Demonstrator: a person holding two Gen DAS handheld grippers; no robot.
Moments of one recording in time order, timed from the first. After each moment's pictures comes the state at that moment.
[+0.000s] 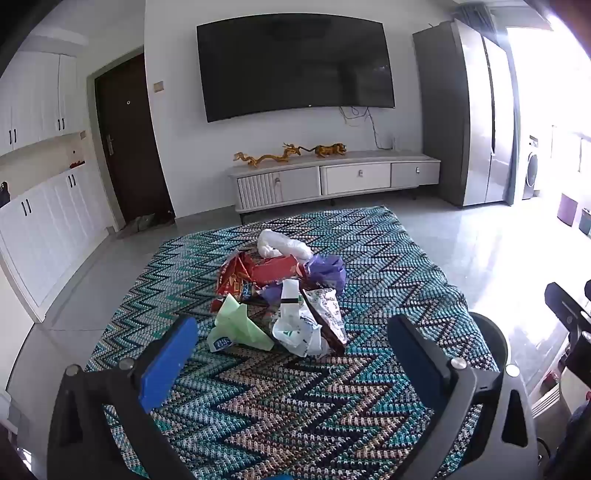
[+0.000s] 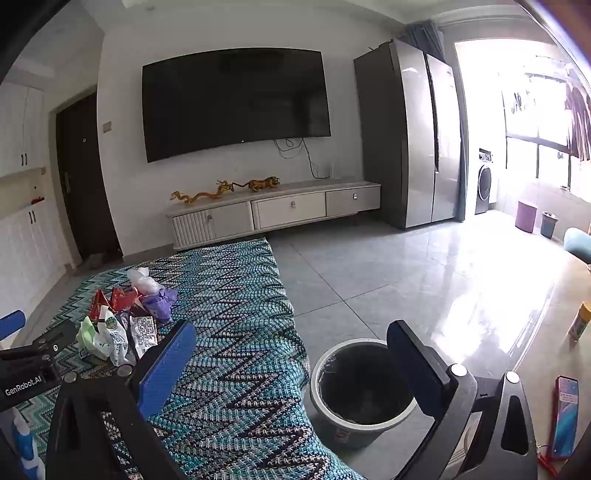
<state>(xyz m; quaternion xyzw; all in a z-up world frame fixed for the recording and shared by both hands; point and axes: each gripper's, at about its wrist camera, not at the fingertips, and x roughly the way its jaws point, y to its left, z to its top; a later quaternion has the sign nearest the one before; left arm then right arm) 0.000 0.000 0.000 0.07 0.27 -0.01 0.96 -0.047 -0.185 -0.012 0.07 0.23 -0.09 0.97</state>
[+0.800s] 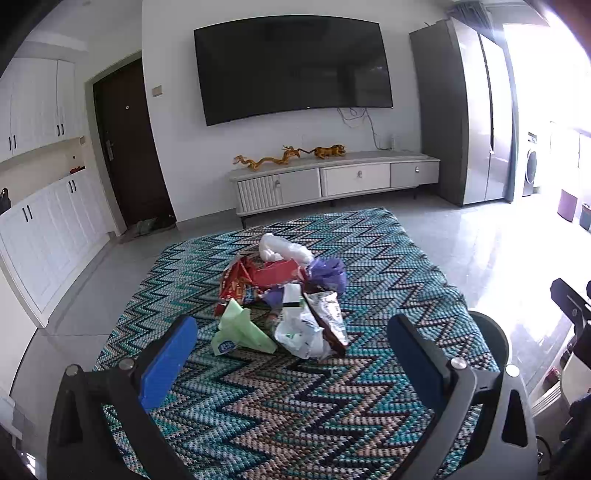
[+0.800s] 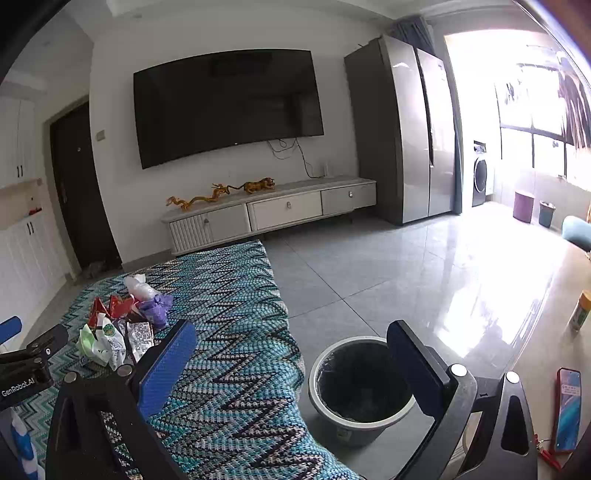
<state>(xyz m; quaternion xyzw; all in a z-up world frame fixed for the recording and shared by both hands) -0.003 -0.005 0.007 0.07 0.27 -0.02 0.96 -0.051 -0.197 -0.011 0.09 0.22 -0.10 0.97</state>
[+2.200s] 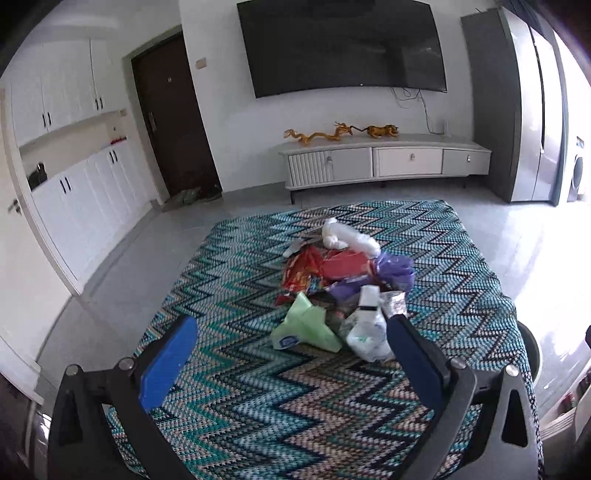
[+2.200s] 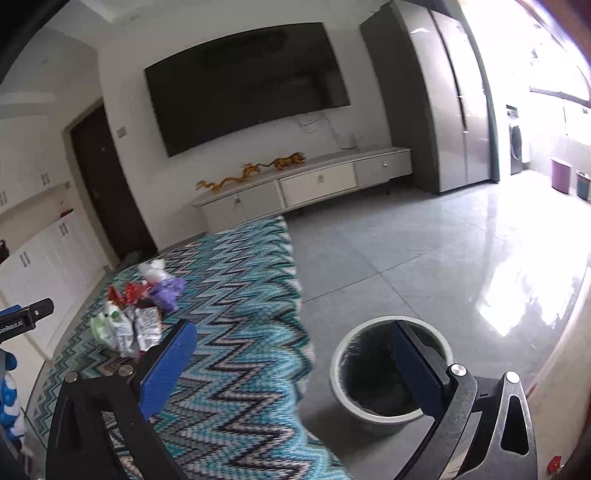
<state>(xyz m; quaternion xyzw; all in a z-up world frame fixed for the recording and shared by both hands) 0.028 0.048 0.015 0.05 0.33 0.08 0.94 -0.032 -0.244 -0.034 0.13 0.26 0.00 0.96</state>
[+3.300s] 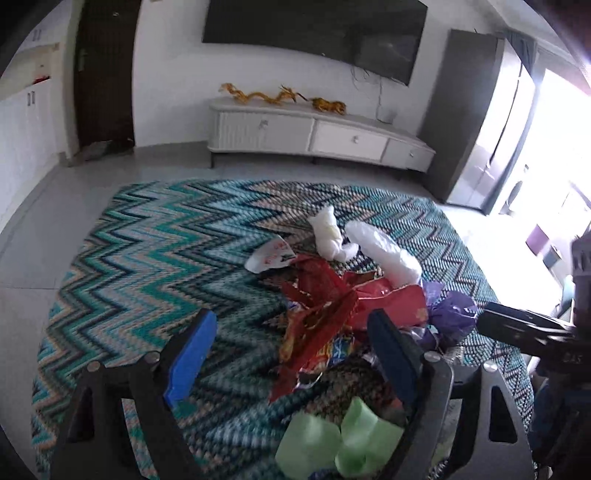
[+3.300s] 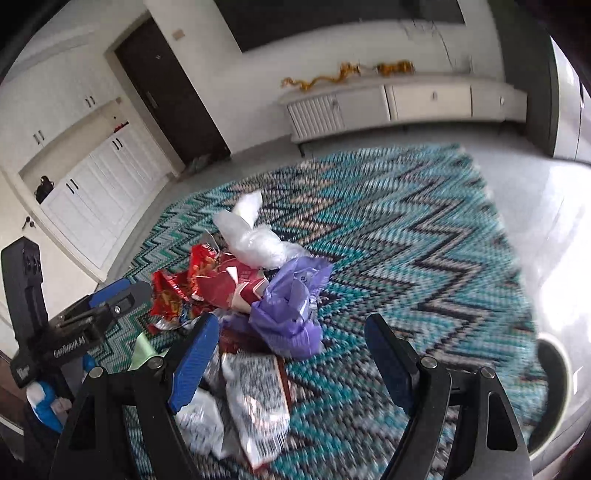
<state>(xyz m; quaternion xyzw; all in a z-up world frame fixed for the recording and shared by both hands) 0.205 0.142 -0.070 -0.05 0.39 -0.11 0.91 0.199 -0.075 -0.076 0.11 0.44 0.18 0.87</state>
